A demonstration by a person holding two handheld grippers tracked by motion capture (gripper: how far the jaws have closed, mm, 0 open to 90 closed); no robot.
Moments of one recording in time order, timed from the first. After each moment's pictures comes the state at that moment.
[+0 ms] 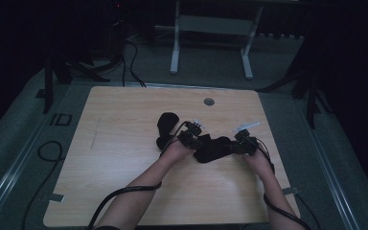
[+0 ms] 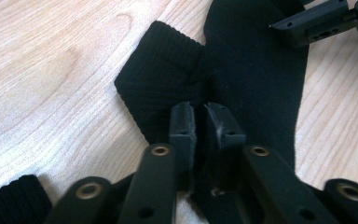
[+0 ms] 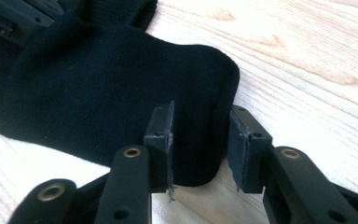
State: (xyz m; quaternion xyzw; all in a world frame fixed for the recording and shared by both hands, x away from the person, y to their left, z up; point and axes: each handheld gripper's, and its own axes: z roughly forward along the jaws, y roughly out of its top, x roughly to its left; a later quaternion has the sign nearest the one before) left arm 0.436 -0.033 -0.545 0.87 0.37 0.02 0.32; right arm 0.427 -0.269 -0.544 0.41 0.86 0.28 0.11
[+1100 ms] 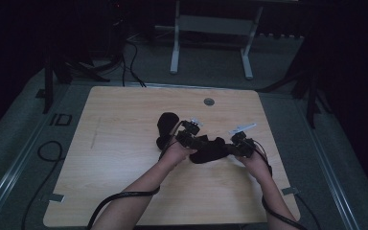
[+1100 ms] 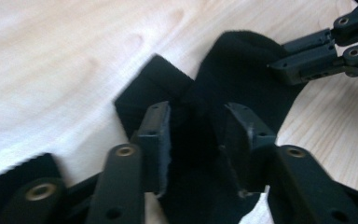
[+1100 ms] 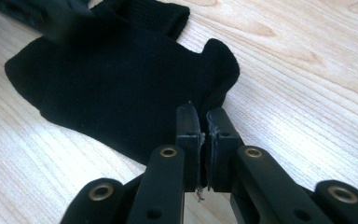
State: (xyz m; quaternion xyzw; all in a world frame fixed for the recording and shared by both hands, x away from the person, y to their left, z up) left arm 0.422 -0.030 -0.528 0.84 0.42 0.03 0.35; right arm 0.410 -0.253 -0.531 0.39 0.87 0.28 0.11
